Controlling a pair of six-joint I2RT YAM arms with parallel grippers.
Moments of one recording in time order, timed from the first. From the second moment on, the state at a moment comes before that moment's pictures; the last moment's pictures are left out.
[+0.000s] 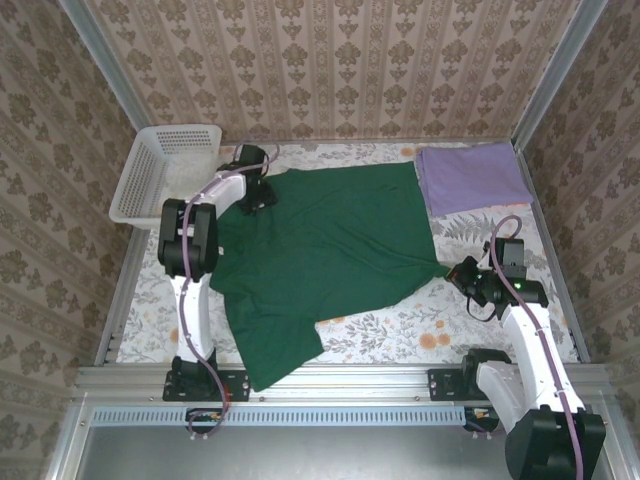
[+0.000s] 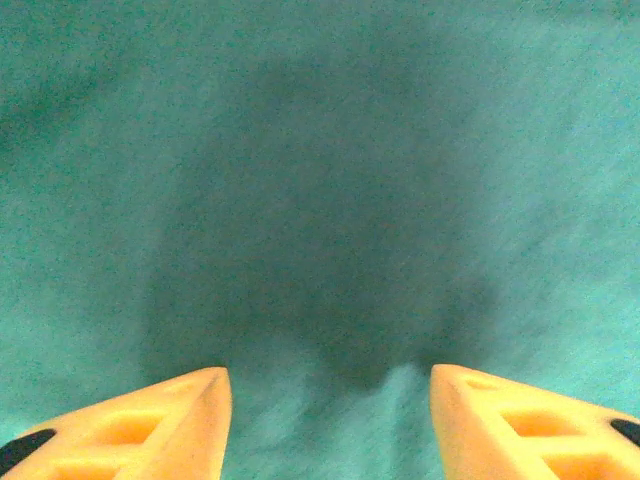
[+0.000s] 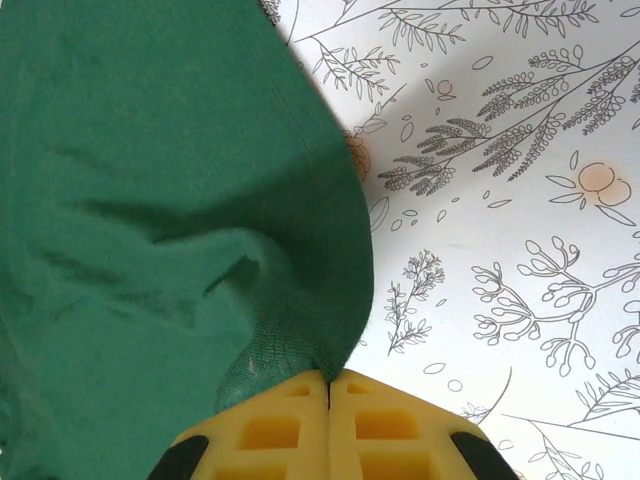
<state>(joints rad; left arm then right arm) -0.26 2.22 1.73 -0.65 -0.04 -0.54 -0.15 0.82 0.58 -0.72 -0.30 0.65</state>
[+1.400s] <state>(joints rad) -0.44 1.33 1.11 -0.67 0.04 -0.51 -0.08 0.90 0.46 -0.62 -0.16 0.76</state>
